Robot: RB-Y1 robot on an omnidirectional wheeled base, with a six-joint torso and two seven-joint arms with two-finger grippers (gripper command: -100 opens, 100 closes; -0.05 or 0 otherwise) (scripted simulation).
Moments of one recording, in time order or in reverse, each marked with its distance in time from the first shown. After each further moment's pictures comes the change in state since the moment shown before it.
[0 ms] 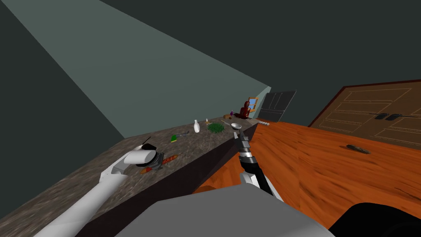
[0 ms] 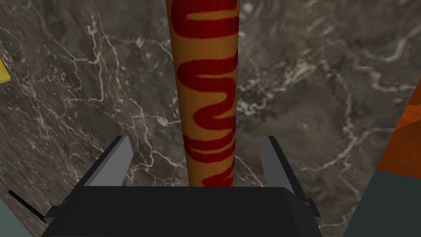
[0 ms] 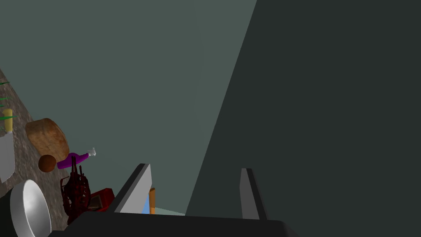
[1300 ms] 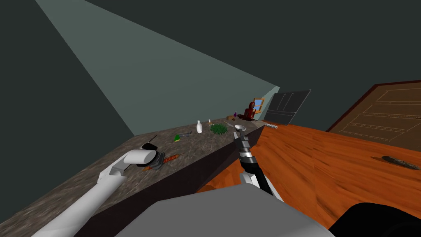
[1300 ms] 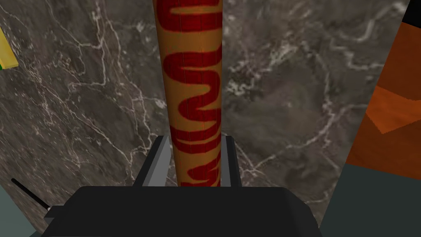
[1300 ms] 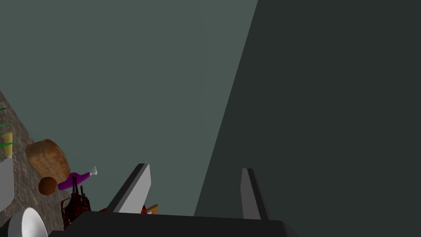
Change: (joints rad) left arm 0.022 0.015 -0.011 -0.086 0.021 0.033 0.008; right arm 0.000 0.000 0.000 0.000 0.000 0.000 0.000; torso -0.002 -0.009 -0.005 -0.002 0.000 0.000
